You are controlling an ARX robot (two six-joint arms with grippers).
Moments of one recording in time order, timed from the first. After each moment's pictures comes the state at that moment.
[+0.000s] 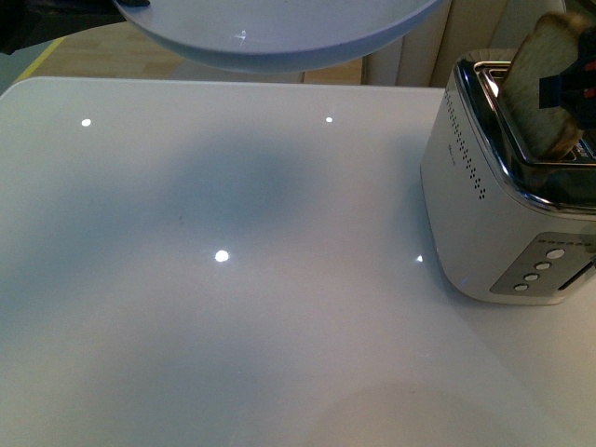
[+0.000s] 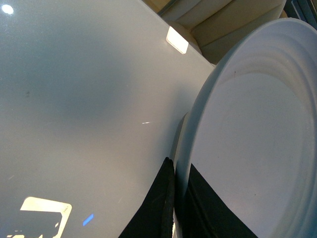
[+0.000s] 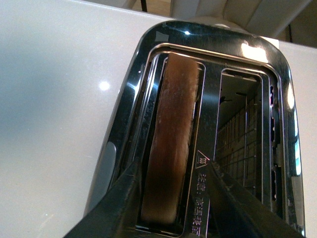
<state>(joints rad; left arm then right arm) -0.32 1.45 0.86 -0.01 0.13 -0.84 0.14 1.62 0.74 0.32 0.05 -0.10</state>
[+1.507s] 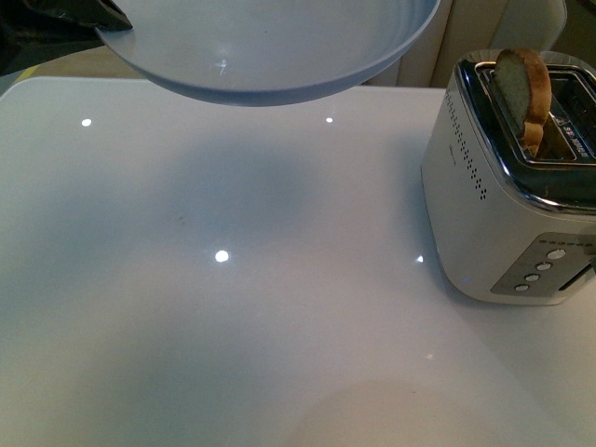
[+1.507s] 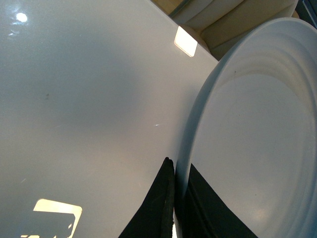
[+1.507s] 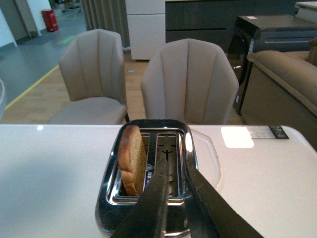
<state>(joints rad) -0.31 1.43 0.82 0.01 0.11 -0.80 -0.01 0.59 0.17 0.41 0.00 0.01</state>
